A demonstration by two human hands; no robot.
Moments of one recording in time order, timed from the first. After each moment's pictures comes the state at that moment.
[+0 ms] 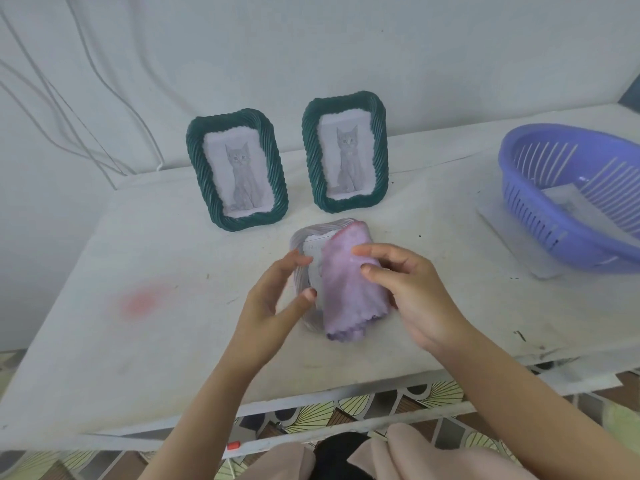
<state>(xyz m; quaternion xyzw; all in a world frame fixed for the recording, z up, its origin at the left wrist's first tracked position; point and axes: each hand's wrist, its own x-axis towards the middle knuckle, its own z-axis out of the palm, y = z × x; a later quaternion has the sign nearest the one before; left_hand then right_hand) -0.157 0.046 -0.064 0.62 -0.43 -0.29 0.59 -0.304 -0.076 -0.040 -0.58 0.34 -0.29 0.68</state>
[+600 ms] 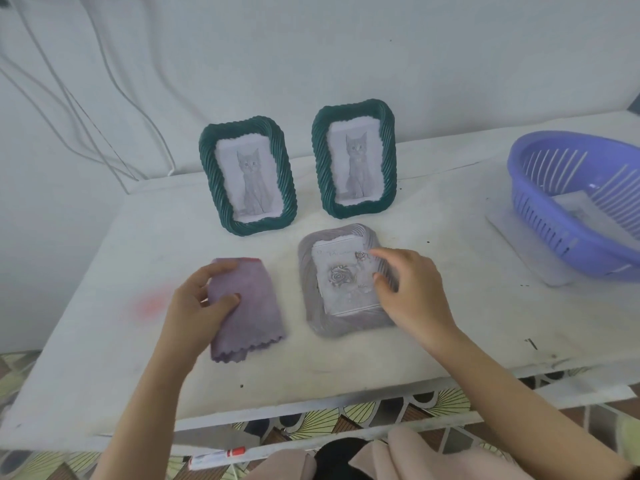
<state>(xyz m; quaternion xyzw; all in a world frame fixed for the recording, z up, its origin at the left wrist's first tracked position) -0.090 0.088 -0.053 0.78 -0.28 -0.20 0.52 -0.296 -0.094 -0.074 -0.84 0.40 -0.25 0.27</state>
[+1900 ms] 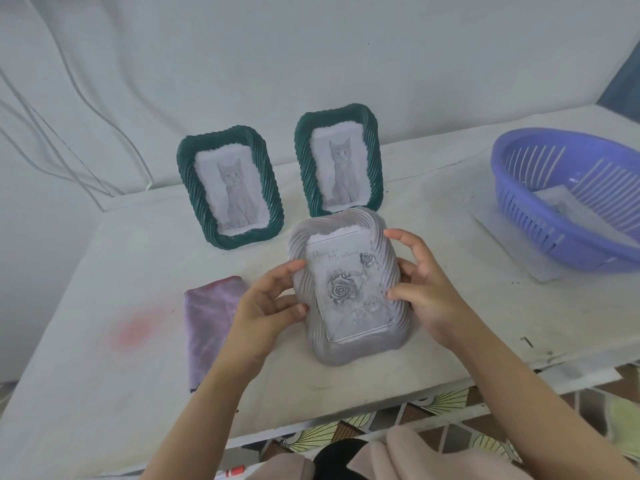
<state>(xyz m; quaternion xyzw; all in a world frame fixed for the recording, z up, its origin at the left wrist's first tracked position) -0.130 0.033 -0.070 0.55 -0.34 -0.42 0.63 -0.311 -0.111 -0.064 -0.58 0.28 -0.27 0.72</state>
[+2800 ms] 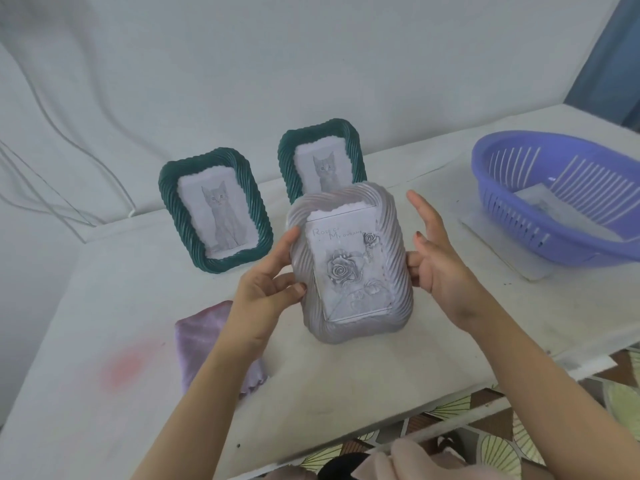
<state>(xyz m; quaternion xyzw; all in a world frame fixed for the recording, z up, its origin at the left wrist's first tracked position) -0.115 -0.005 -0.042 0.51 -0.43 -0.41 0.62 -0.319 -0.131 -0.035 -0.63 0.23 -0.32 0.67</state>
